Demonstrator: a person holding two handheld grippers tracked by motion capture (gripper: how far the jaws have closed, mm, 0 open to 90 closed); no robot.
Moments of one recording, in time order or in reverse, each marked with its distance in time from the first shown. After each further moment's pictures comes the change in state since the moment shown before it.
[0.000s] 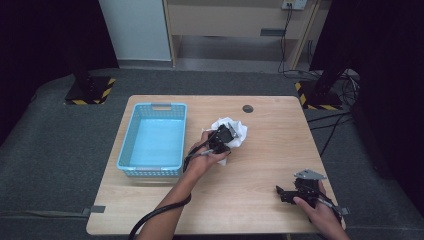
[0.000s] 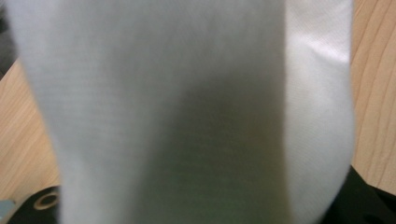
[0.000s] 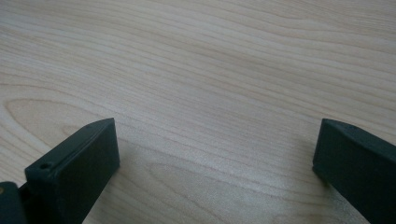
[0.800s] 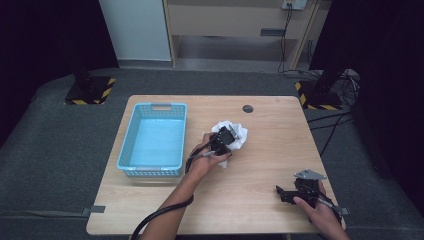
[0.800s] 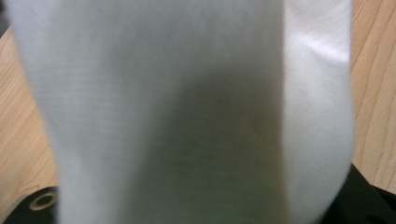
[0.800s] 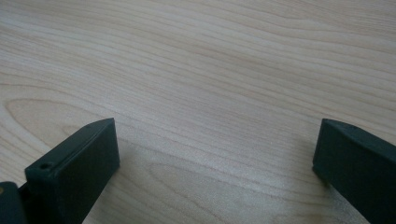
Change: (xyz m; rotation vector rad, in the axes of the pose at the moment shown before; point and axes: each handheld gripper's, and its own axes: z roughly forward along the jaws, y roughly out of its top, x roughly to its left) left arm -0.005 -0.001 0.013 0.035 -0.012 -0.010; right arm 0.000 0.000 0.000 0.000 0.000 0.000
